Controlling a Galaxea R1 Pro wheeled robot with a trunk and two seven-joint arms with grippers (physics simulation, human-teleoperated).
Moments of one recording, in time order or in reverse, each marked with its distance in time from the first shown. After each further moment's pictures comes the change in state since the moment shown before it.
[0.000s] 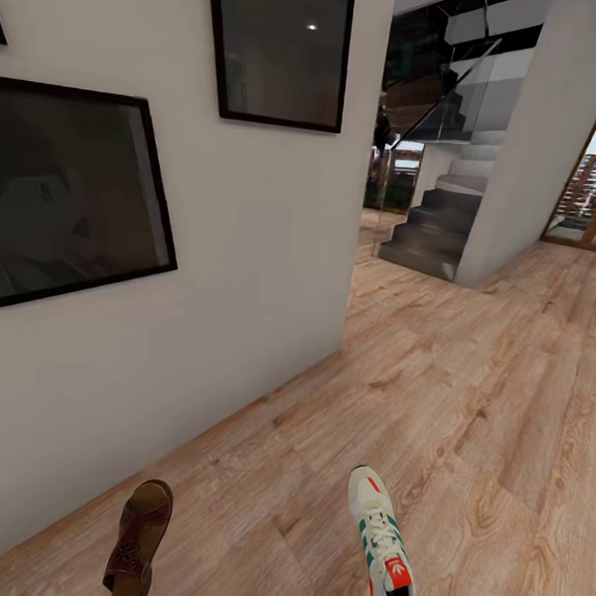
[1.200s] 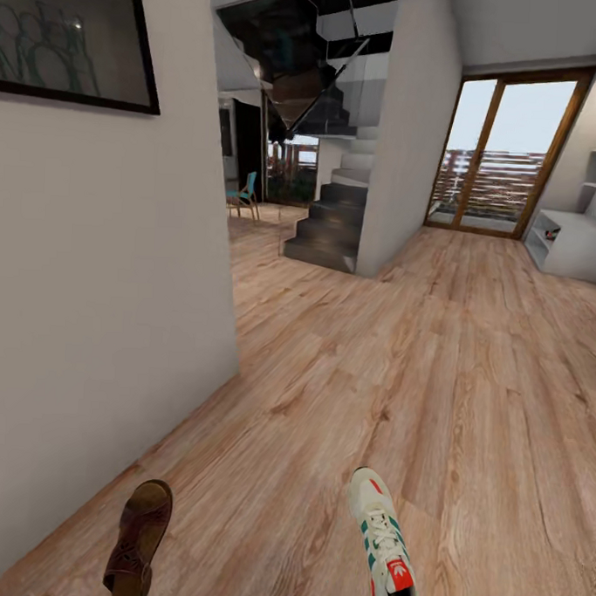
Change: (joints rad) left arm 0.000 0.000 0.001 0.000 0.000 0.001 0.000; right arm 0.000 -0.002 -0.002 0.007 -0.002 -0.002 -0.007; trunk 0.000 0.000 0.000
